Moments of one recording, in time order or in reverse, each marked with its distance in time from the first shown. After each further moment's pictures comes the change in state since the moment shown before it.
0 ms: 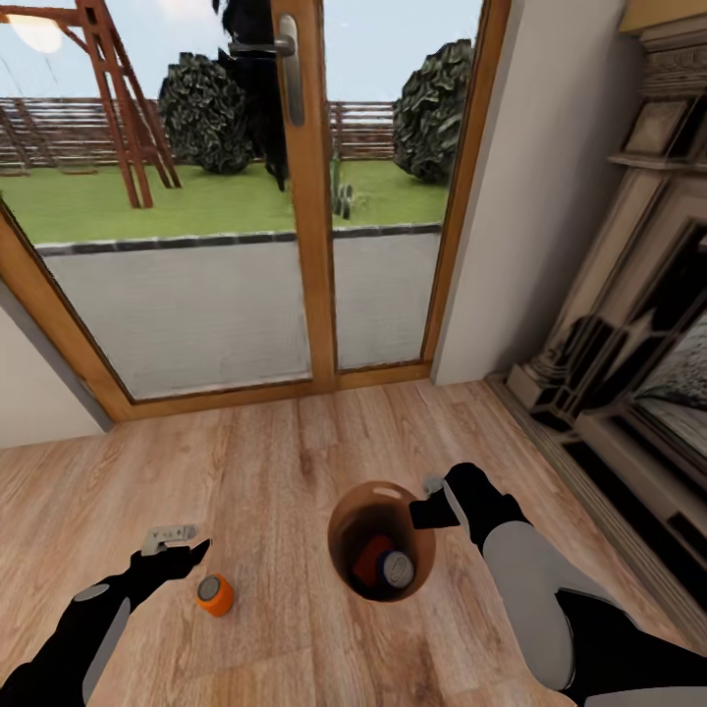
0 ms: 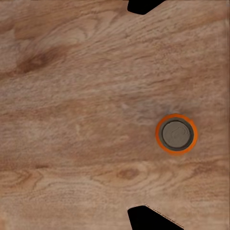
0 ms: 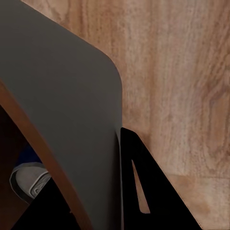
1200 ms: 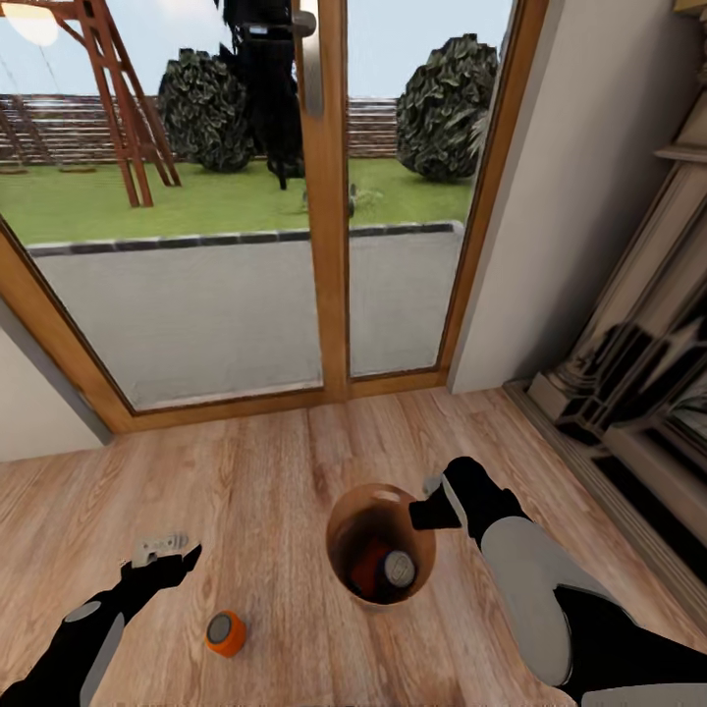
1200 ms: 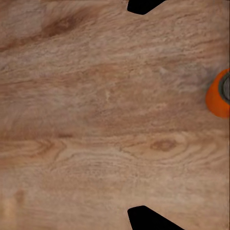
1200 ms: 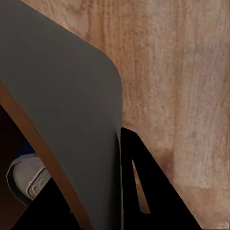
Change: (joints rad) left arm 0.001 -0.013 0.070 0.089 -0.011 -0.125 -0.002; right arm -0.012 0.007 0.001 -0.017 -0.011 0.119 -0.002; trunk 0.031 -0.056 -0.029
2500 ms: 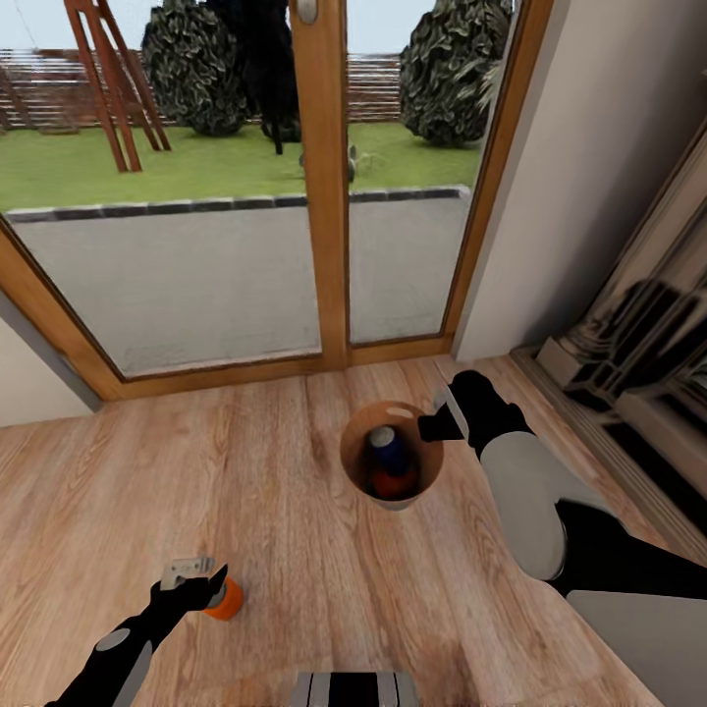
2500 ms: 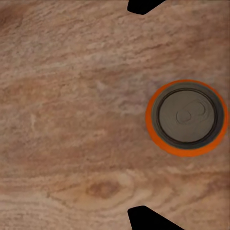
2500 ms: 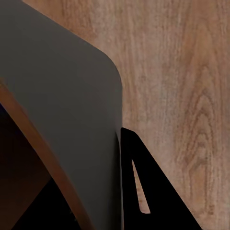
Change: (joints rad) left arm -0.001 -0.056 -0.057 0.162 -0.006 -0.170 -0.007; right arm -0.276 0.003 -0.024 -0.028 -0.002 0.083 -0.138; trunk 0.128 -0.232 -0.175
